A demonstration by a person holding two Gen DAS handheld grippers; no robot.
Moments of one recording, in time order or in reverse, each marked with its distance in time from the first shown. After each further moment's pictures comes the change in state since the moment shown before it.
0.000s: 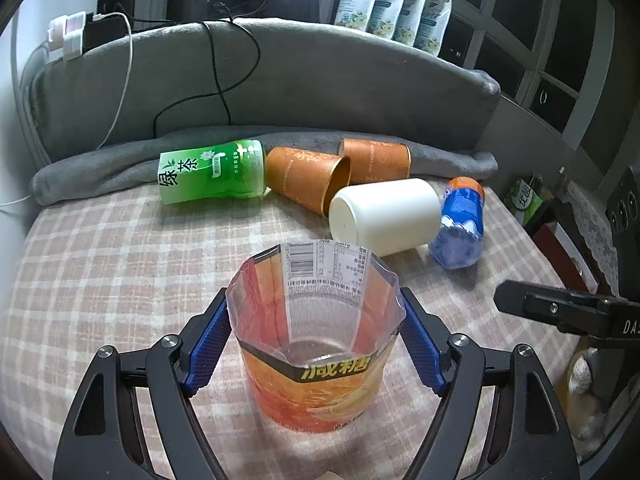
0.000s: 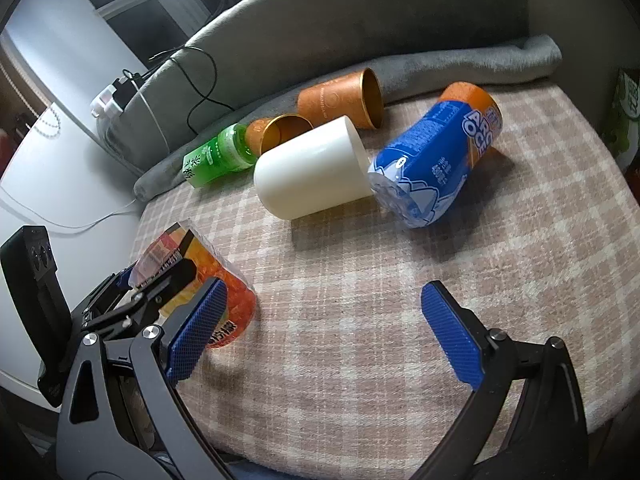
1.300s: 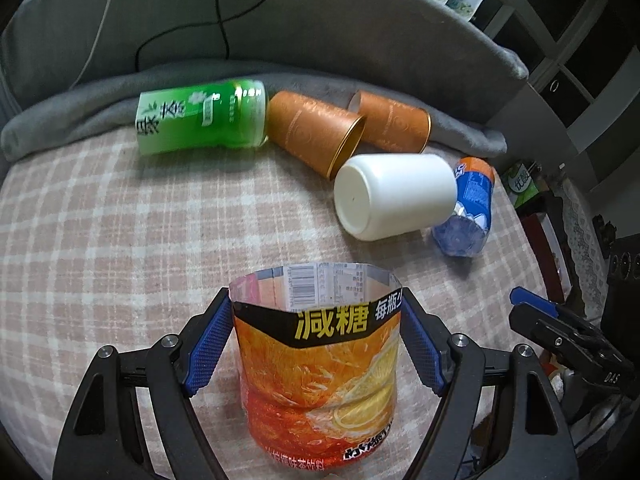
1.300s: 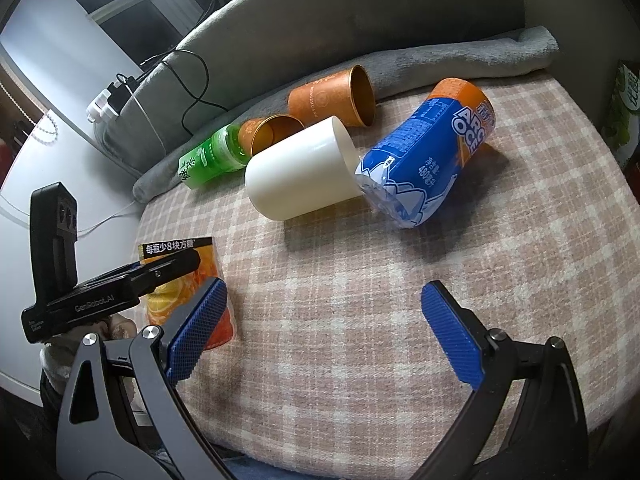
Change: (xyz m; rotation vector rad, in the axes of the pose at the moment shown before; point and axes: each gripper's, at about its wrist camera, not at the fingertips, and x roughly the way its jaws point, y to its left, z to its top) left arm 0.034 0.022 0.032 -0.103 0.268 -0.088; right arm 0.001 -0.015 0.007 0.032 0.035 0.018
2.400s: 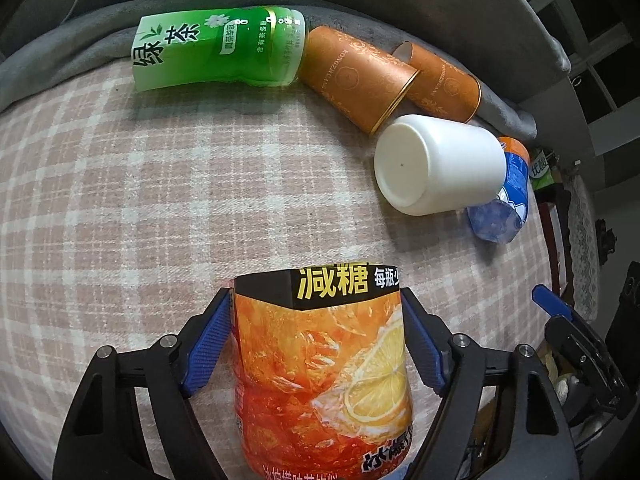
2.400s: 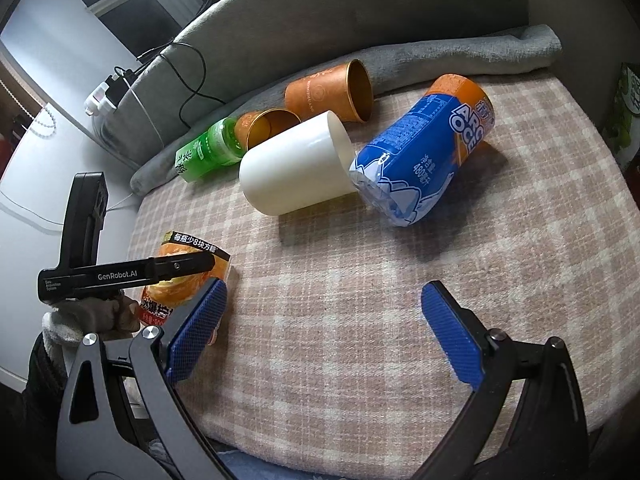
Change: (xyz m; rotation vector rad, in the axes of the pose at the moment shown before) left arm 0.039 0.030 0.011 -0.099 0.229 -0.019; right arm 0.003 -0.003 0.001 -0.018 0.028 -0.004
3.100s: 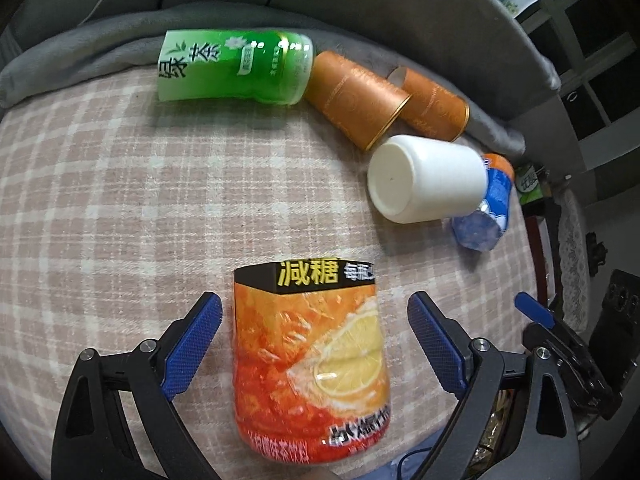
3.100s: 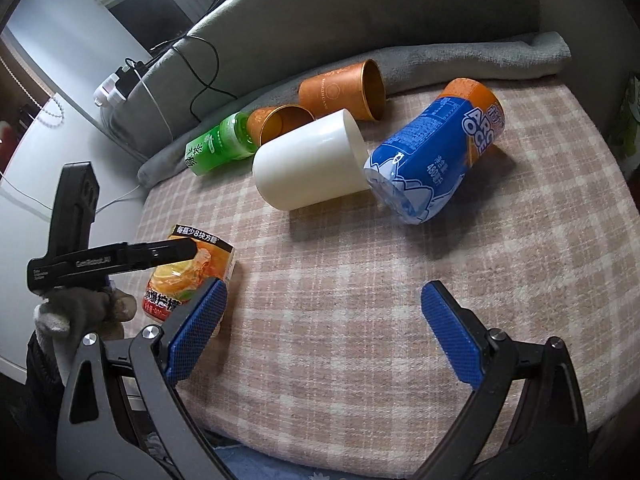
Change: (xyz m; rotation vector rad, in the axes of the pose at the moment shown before) left arm -0.022 0.006 -0.004 -0.039 -0.032 -0.029; right arm -0.004 0.006 -0.001 -0.035 0.006 0.012
